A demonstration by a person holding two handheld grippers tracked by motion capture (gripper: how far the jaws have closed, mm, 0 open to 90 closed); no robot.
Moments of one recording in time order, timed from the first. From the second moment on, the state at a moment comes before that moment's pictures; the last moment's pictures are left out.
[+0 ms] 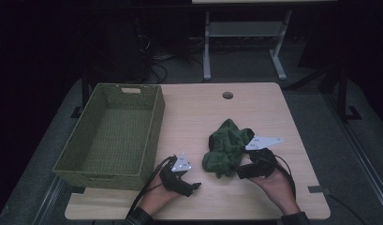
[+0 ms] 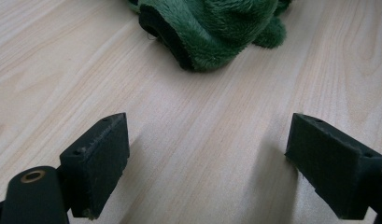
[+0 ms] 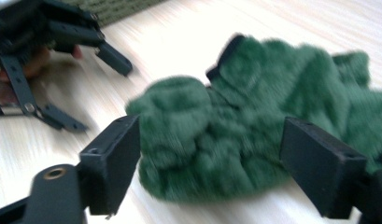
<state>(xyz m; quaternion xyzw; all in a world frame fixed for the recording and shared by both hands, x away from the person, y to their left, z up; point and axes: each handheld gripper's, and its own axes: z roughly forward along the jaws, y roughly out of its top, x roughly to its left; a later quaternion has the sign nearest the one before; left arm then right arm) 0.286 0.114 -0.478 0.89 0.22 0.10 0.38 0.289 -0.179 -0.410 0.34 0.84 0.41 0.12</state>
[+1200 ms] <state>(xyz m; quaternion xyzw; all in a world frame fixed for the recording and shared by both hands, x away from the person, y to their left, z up) 0.286 0.114 -0.478 0.89 0.22 0.09 0.38 0.335 -0.114 -0.438 0.29 0.88 0.35 0.10</state>
